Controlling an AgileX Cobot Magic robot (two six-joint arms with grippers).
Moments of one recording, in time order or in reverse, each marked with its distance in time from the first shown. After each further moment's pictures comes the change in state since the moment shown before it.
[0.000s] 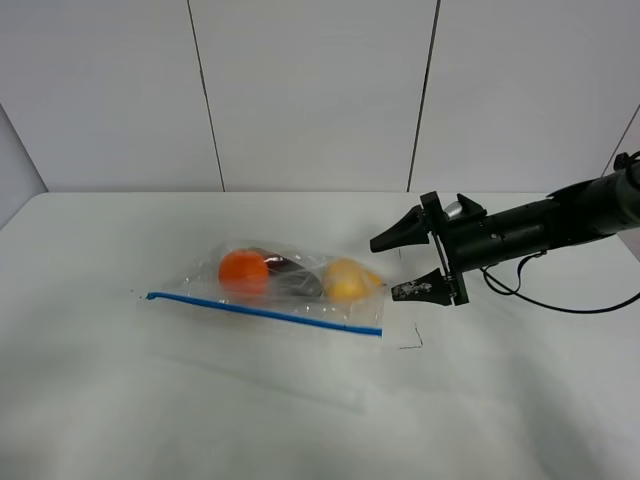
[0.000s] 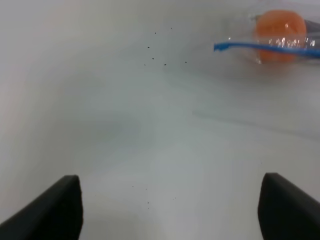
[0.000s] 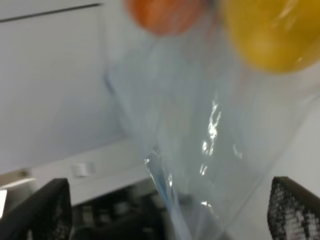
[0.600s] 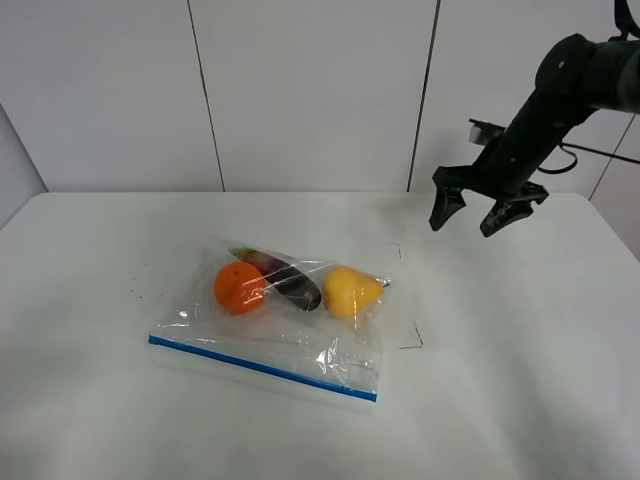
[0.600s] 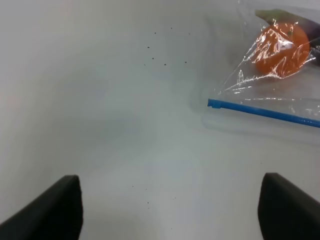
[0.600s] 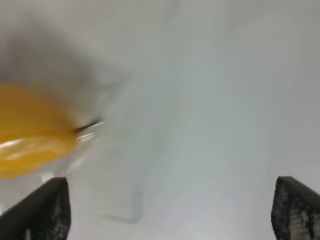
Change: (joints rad) left arm 0.000 0.000 0.000 0.000 0.000 0.000; right arm 0.066 -0.003 -0.589 -1.041 -0.039 0.527
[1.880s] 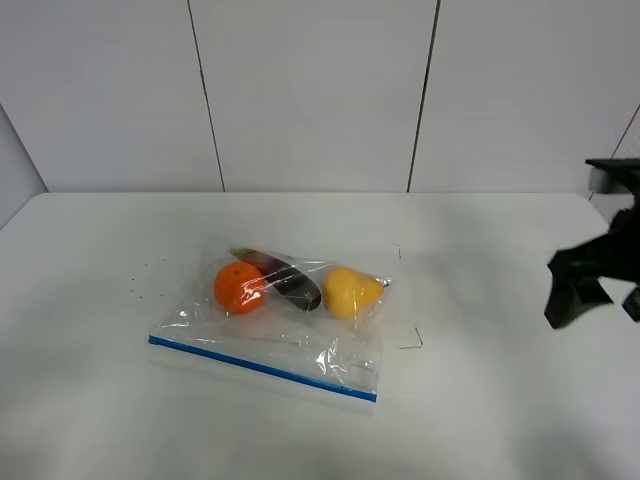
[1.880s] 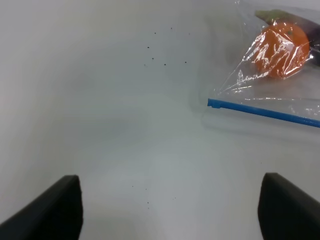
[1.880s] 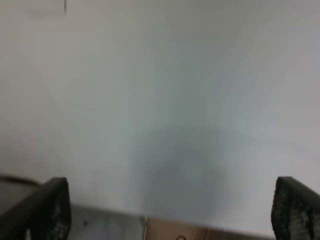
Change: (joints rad) left arm 0.000 0.000 0.000 -0.001 0.000 0.000; right arm 0.000 -0.766 0.741 -0.186 0.075 0.078
